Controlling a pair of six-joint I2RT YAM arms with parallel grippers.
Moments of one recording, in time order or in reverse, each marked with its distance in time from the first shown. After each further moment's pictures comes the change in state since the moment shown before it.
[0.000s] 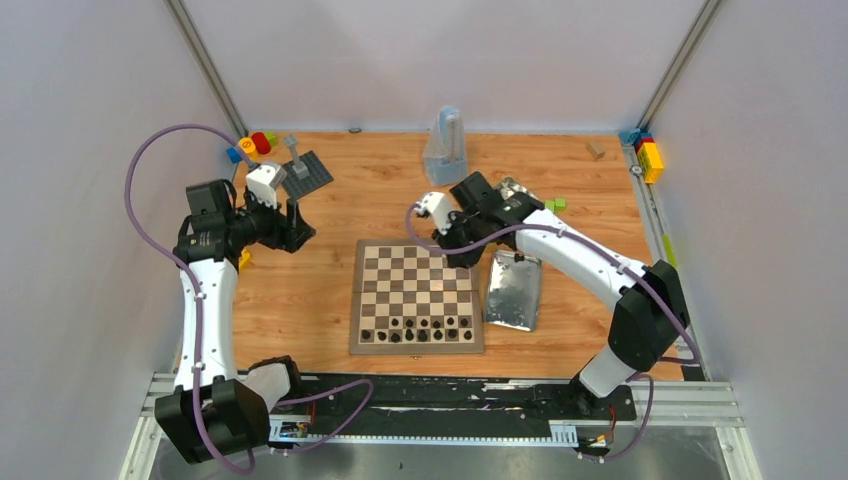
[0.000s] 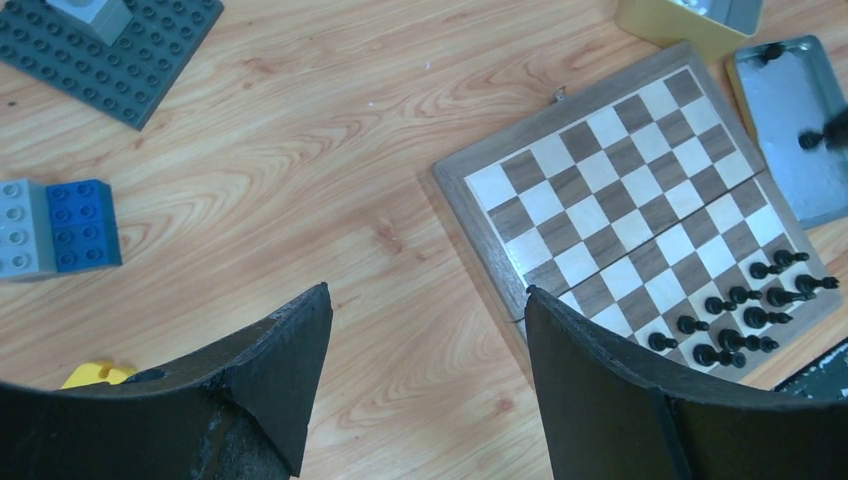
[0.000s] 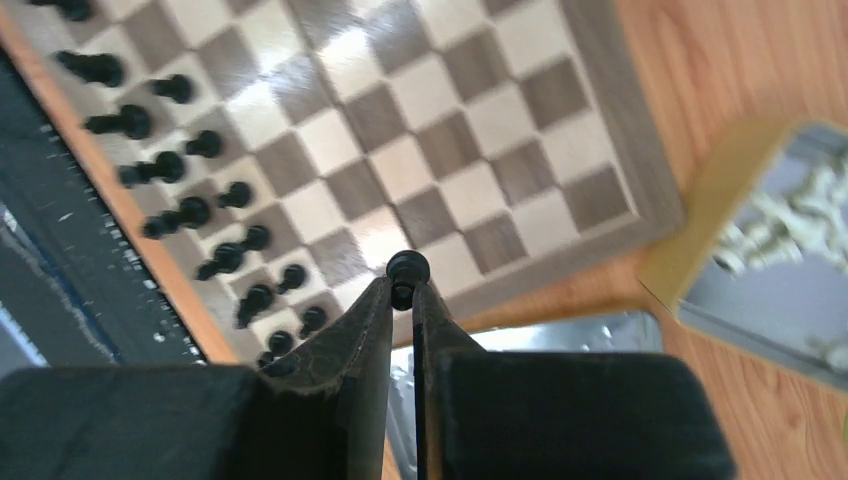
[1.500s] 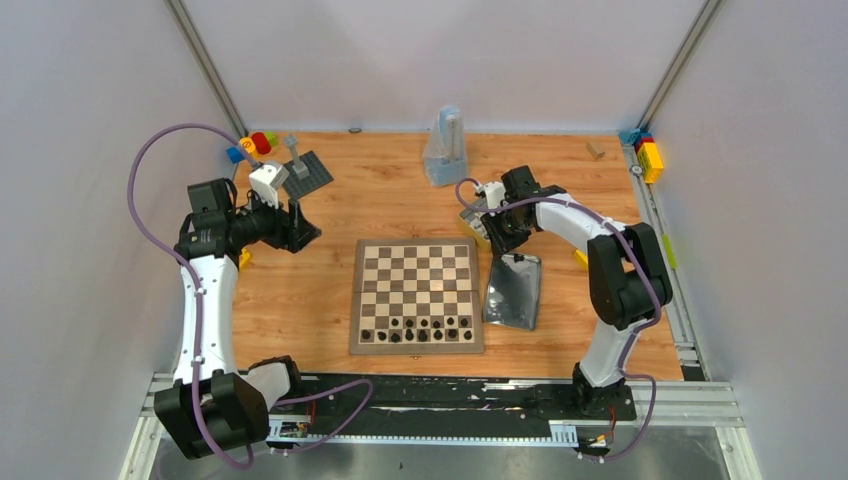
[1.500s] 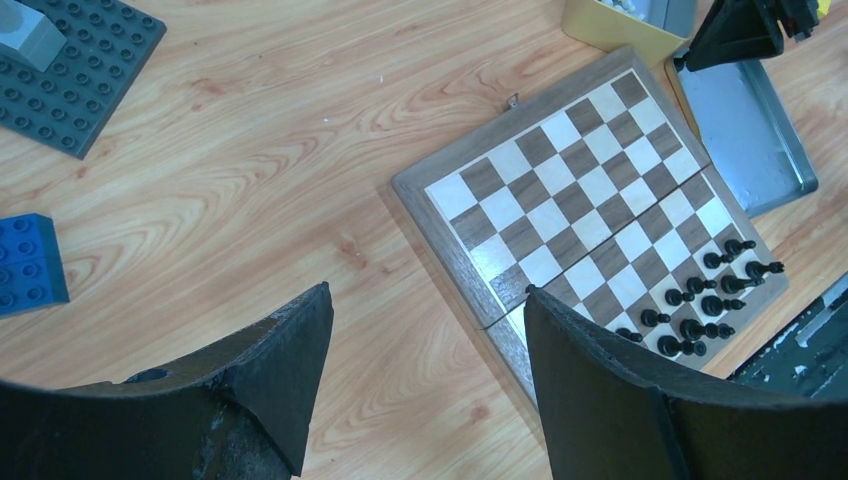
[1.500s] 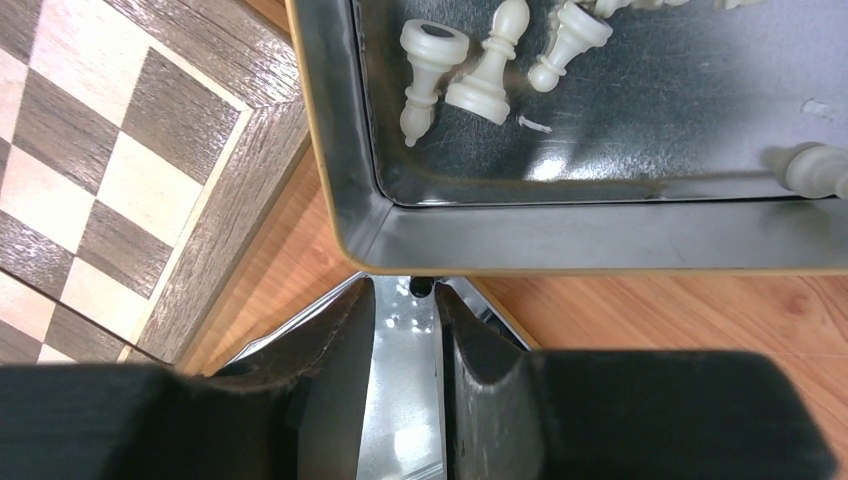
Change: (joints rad) left arm 0.000 0.022 0.000 0.001 0.084 0.003; right arm -0.320 0.215 -0.096 0.159 0.039 0.062
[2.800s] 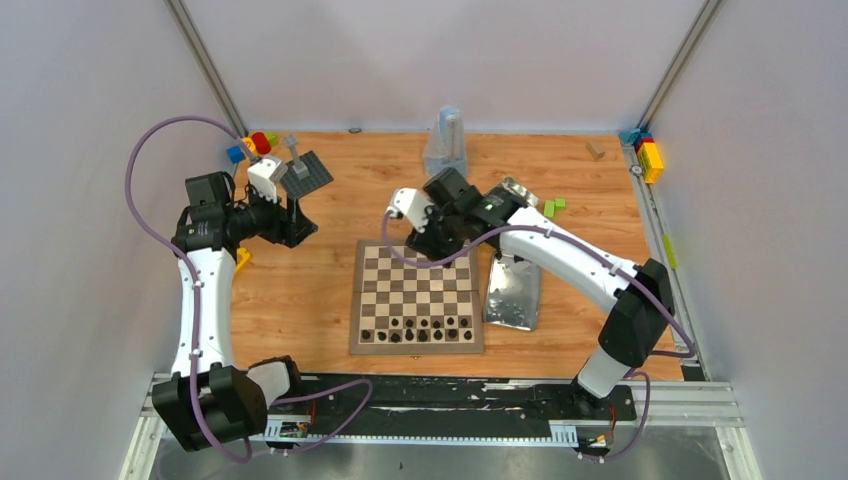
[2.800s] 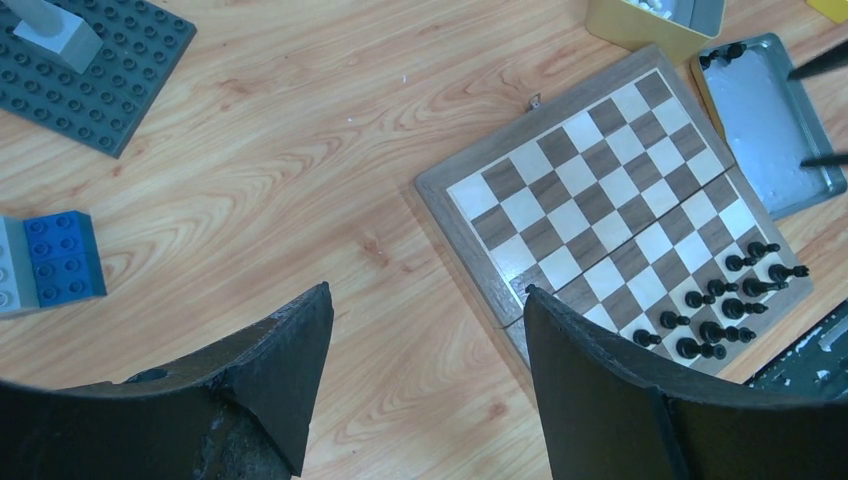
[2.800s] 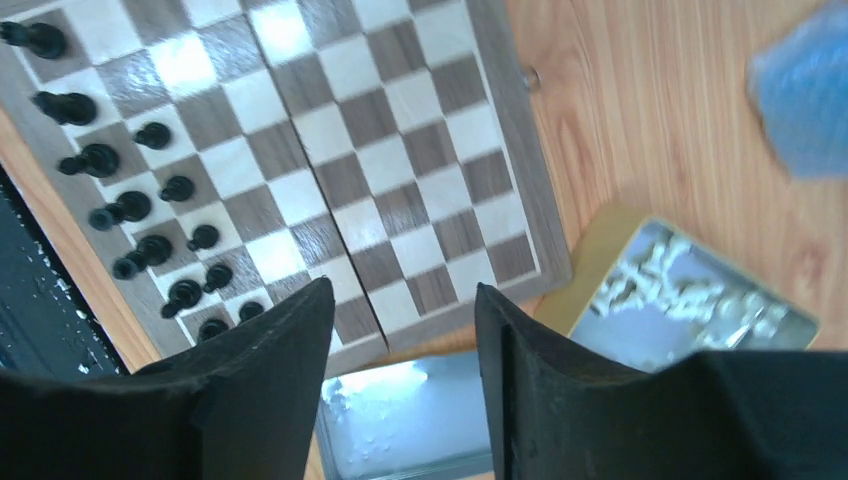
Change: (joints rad) left arm 0.000 0.039 0.055 -0.030 -0.035 0.026; right arm 0.545 -0.126 0.334 -0.219 0.153 -0.185
